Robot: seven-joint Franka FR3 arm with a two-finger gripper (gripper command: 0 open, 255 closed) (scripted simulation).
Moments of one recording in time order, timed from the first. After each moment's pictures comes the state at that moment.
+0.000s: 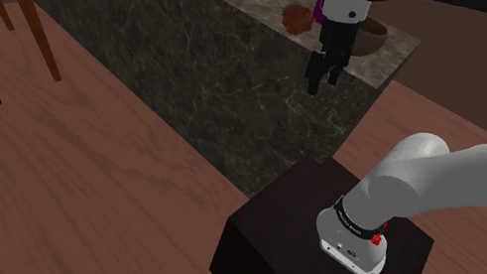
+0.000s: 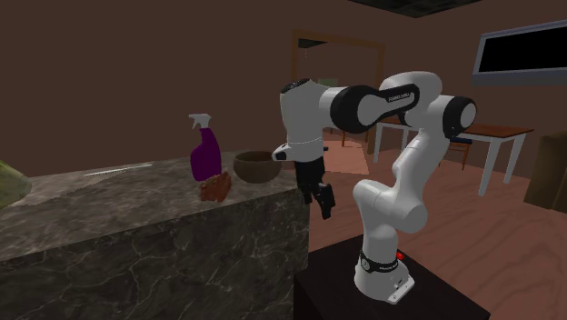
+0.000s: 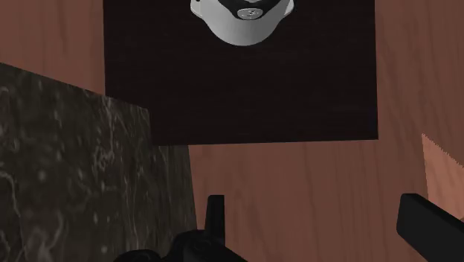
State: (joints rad) arm -0.02 -0.74 -0.01 -2.45 0.01 1.50 0.00
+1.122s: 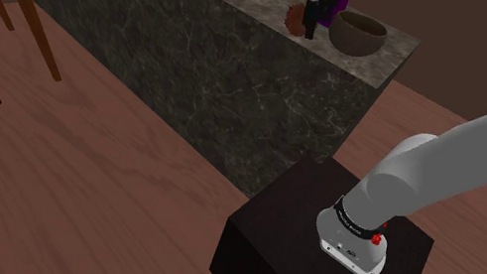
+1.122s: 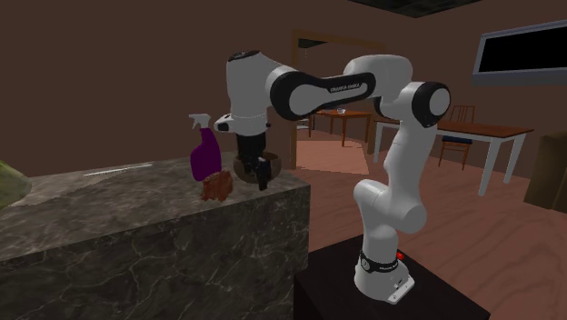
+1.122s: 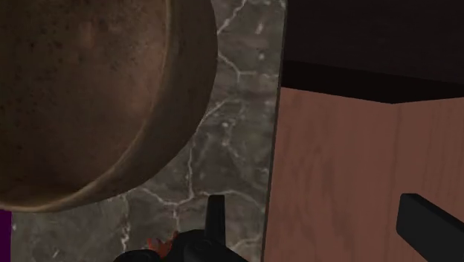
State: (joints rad) arm -0.06 -0.37 -0.08 -2.04 -0.27 1.59 -0.28
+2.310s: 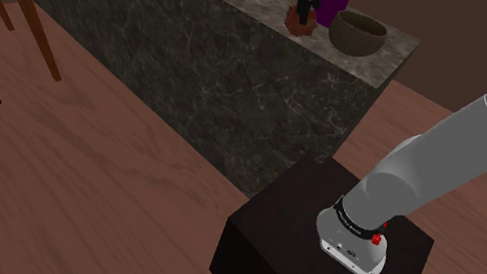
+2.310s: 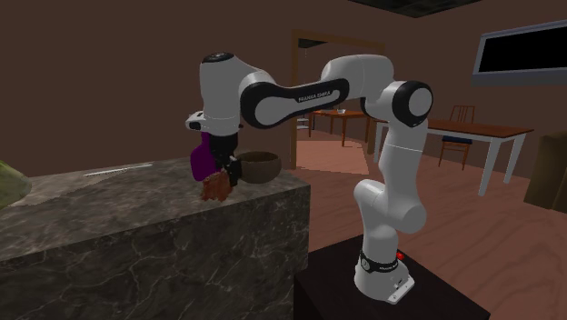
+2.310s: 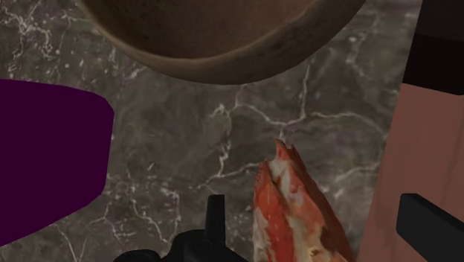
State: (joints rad) arm -0.08 -0.19 -0.12 -1.89 -0.37 1.71 -0.39
